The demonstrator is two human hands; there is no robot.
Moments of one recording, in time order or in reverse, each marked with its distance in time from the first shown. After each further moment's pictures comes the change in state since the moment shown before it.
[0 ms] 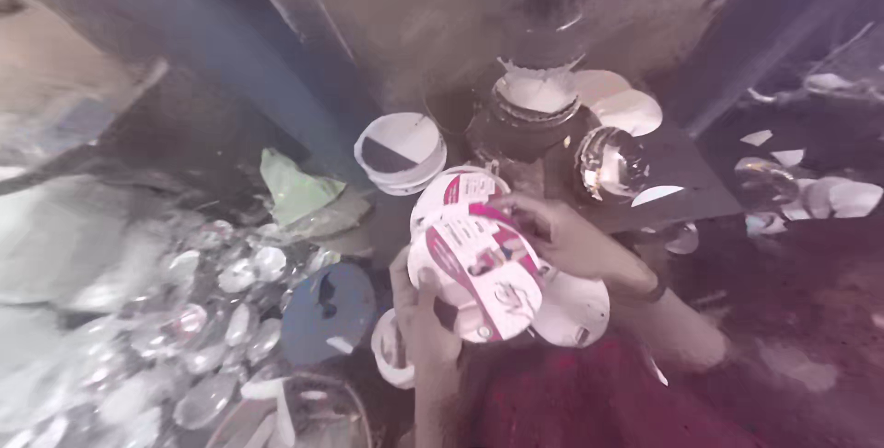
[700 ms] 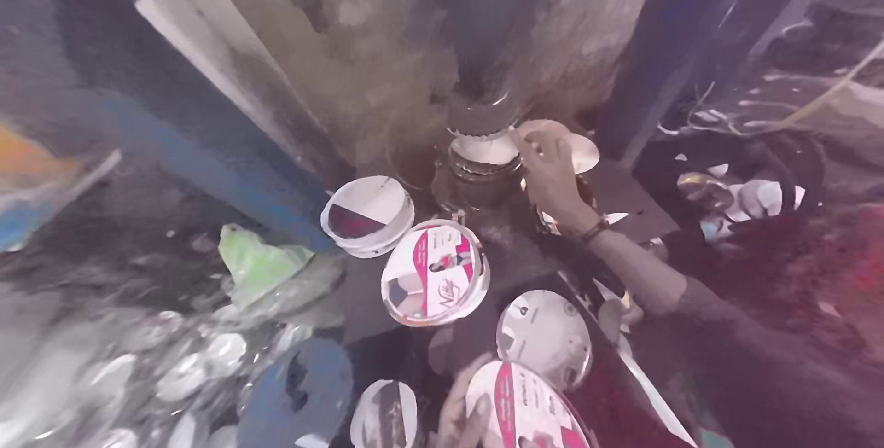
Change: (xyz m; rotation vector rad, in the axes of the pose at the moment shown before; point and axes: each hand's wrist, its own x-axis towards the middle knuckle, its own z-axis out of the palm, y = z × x) left_hand -0.072 -0.010 -0.027 -0.015 -0.486 -0.452; right_hand 0.047 0.069 -0.102 -1.027 0.816 -0.227
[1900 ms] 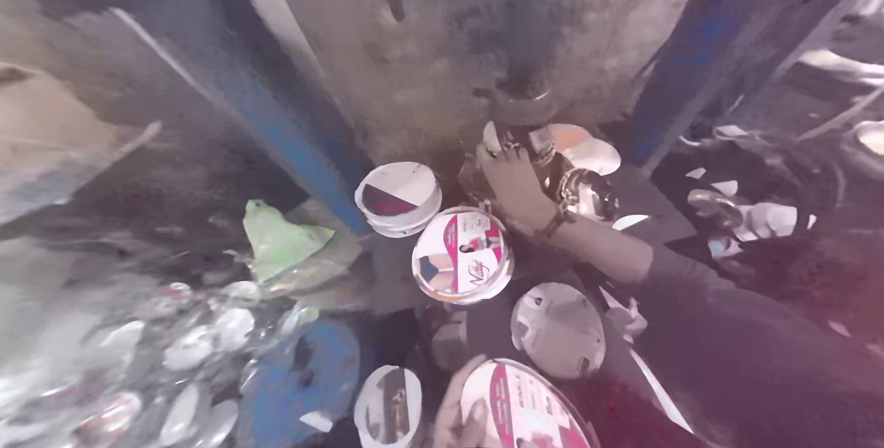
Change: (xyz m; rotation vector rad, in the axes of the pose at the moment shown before) left_hand -0.032 0.012 -0.020 -0.037 0.085 0.098; right_hand 0.048 -0.114 0.032 -0.248 -0.522 0.039
